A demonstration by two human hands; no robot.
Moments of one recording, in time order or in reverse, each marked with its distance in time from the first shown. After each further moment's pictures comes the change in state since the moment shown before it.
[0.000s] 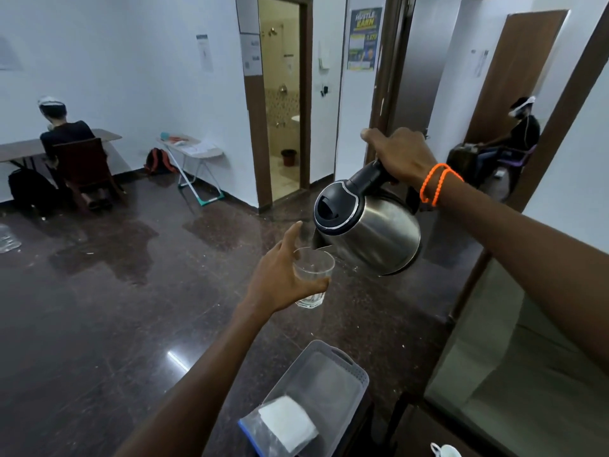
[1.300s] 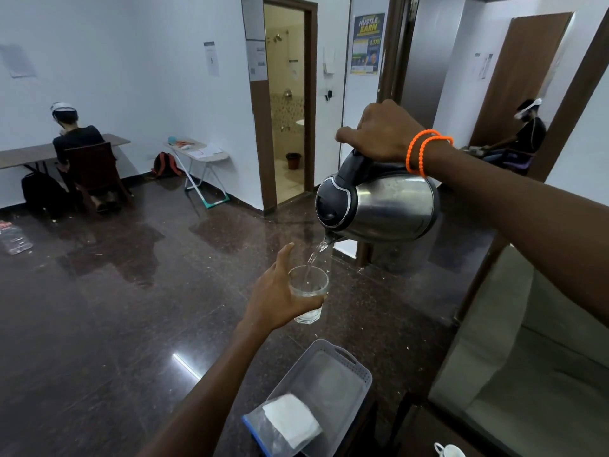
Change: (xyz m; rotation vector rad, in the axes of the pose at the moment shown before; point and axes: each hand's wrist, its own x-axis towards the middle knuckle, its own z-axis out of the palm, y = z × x) left_hand -0.038 -0.018 0.017 0.041 0.034 -0.105; right_hand 0.014 -0.043 -0.008 -0.355 -0.114 -0.419
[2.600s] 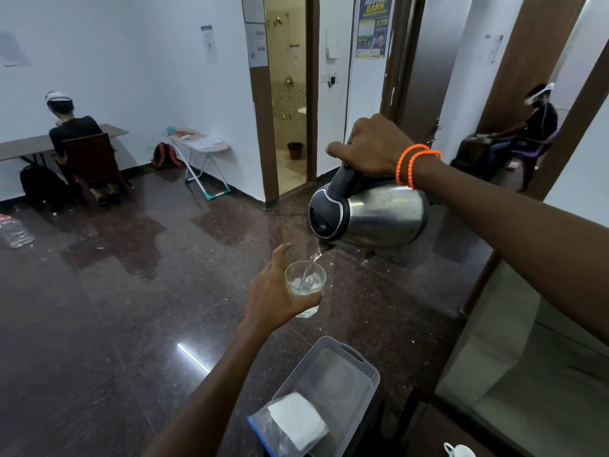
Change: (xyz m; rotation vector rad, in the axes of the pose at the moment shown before) left_hand 0.017 -0.030 0.011 0.026 0.080 -0.036; right_hand 0.013 0.000 0.058 0.025 -0.029 0.005
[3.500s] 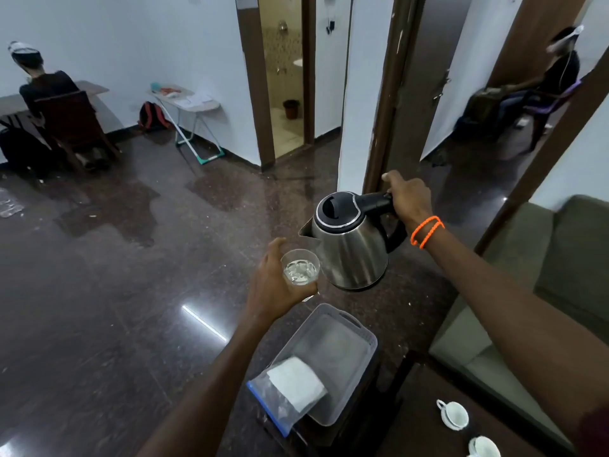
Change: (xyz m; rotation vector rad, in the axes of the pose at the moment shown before) left_hand -0.013 -0.036 0.047 -0.080 -0.104 -0.166; right_hand -0.099 0.093 0.137 0.614 0.144 0.875
